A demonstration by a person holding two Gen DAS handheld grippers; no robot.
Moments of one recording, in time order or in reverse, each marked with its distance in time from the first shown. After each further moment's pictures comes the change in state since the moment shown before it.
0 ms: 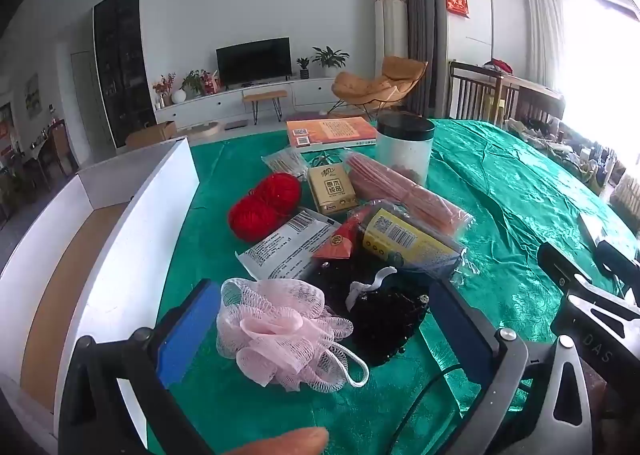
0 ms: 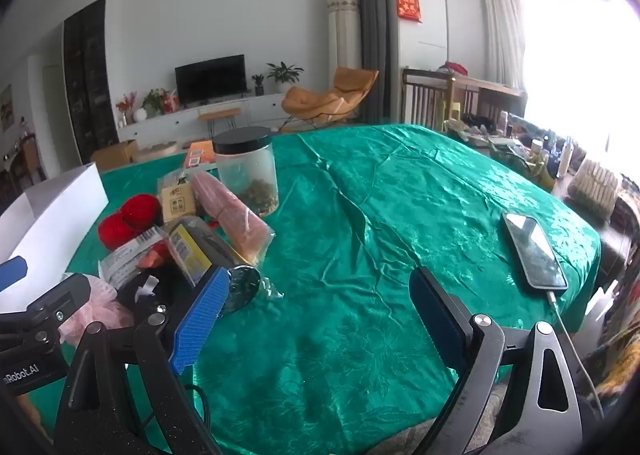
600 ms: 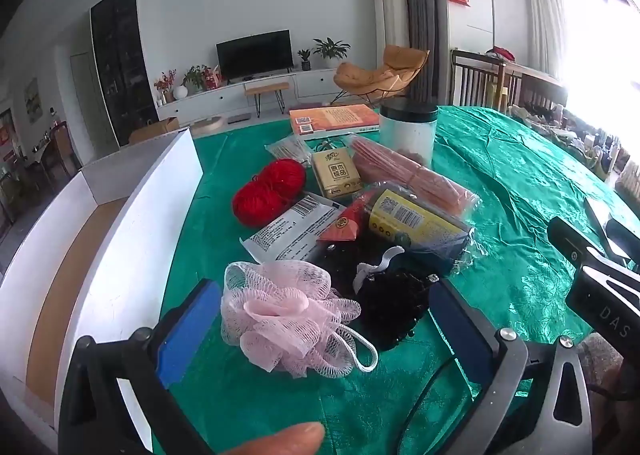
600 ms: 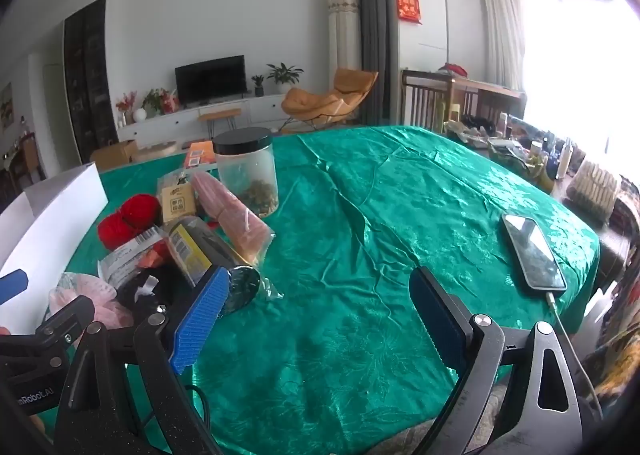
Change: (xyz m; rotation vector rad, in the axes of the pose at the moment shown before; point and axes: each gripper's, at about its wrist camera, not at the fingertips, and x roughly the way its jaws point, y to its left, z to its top) left arm -0.002 0.003 -0.009 0.009 0.026 0.003; right arm -0.001 -0.001 0.000 0.003 -0.002 0.002
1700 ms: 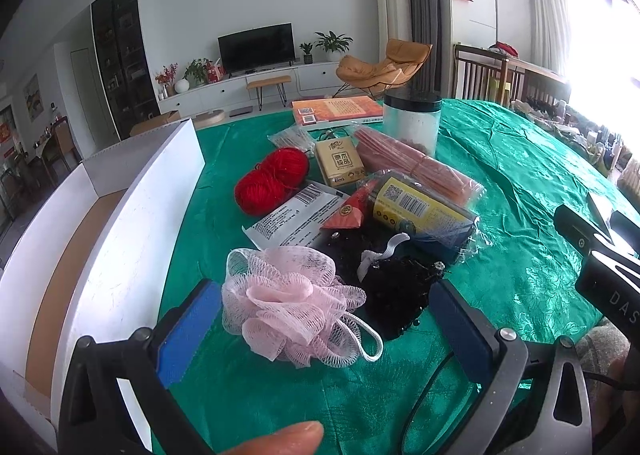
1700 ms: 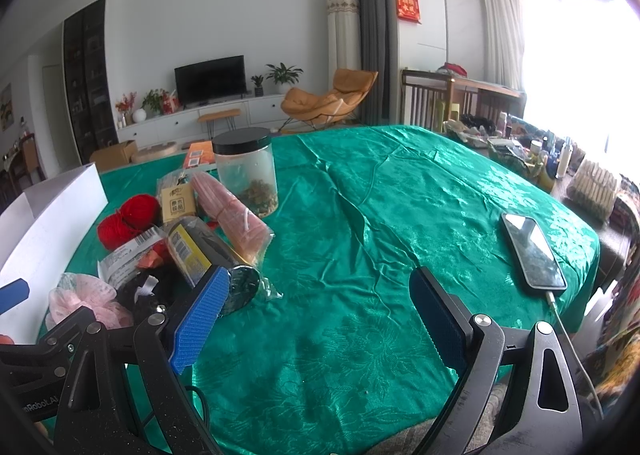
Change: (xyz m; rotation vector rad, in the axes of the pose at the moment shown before) left arm 0.005 0.001 -0.006 -0.003 0.024 0.007; right arm 0.000 -0.001 0.000 0.002 -0.001 0.001
